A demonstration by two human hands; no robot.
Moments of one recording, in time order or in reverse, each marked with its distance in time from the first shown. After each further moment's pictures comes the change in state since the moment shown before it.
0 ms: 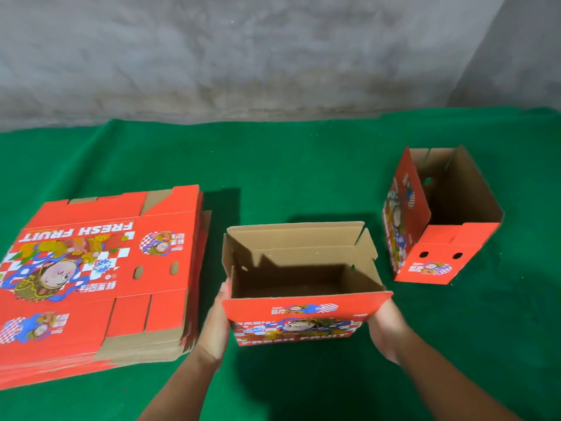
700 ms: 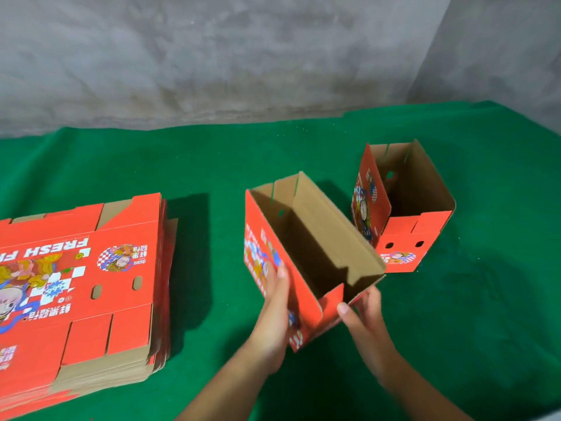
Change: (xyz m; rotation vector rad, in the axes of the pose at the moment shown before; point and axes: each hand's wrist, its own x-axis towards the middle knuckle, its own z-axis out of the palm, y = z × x) left_hand -0.052 0.065 0.141 -0.319 -0.402 -0.183; right_hand -0.045 0.015 -0.027 -0.165 0.014 -0.448
